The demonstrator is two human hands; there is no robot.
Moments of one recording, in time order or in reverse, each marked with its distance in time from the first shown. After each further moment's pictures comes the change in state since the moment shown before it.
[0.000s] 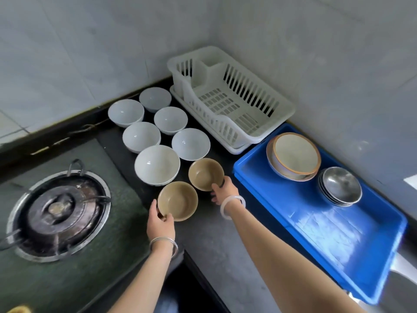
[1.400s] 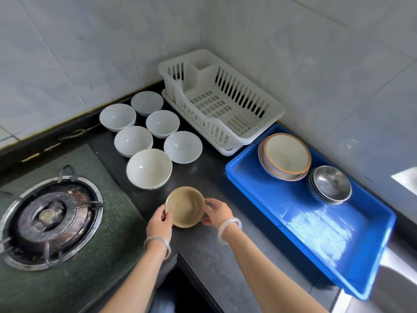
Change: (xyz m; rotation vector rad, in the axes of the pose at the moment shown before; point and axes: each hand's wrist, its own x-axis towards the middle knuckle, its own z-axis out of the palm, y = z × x) left_hand 0.009 -0.006 0.010 -0.014 -0.231 -0.004; right_hand -0.045 0.030 0.002 0.105 -0.144 0.001
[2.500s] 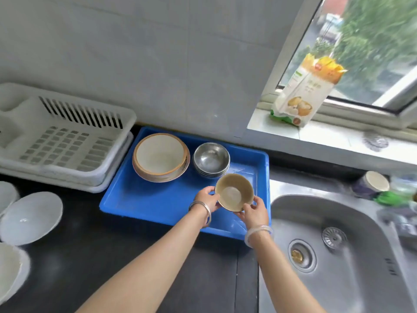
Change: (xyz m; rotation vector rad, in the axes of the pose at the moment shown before) left_hand -0.132 0.081 0.331 0.288 -0.869 -0.025; right_hand -0.065 0.148 -0.251 0.889 0.948 0.092
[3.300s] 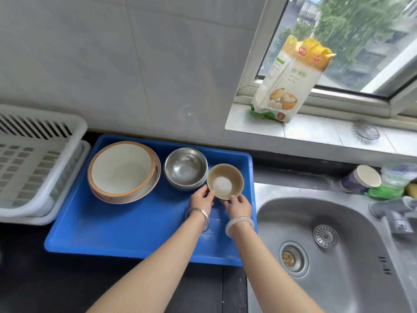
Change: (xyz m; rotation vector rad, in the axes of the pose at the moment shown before) left_hand 0.078 -0.014 0.058 -0.088 -0.003 0.109; right_hand 0.089 -0.002 0.017 0.078 0.086 0.081
